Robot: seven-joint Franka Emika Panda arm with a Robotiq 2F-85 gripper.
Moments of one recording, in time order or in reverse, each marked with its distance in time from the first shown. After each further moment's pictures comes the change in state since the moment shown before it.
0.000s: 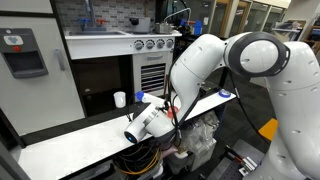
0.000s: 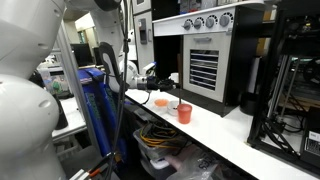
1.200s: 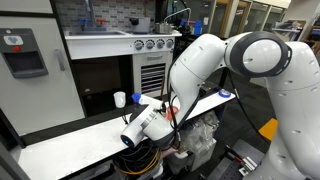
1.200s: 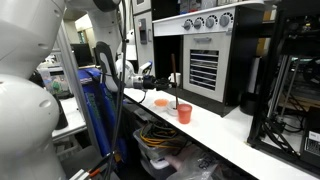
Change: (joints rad) arm 0.004 0.001 0.041 0.009 0.003 -0.007 0.000
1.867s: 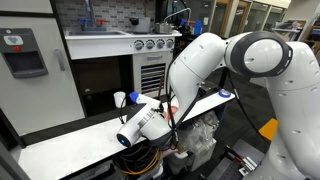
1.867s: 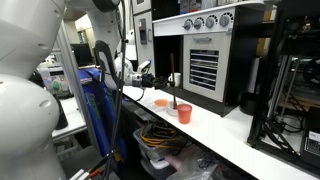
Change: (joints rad) arm 0.001 0.001 0.019 0.030 0.012 0.020 0.001
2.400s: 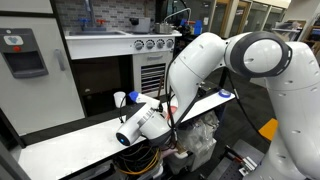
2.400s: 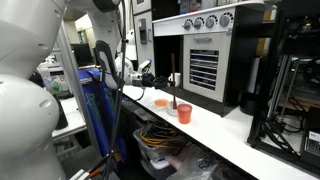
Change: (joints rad) arm 0.000 0.001 -0.003 0.009 0.000 0.009 0.005
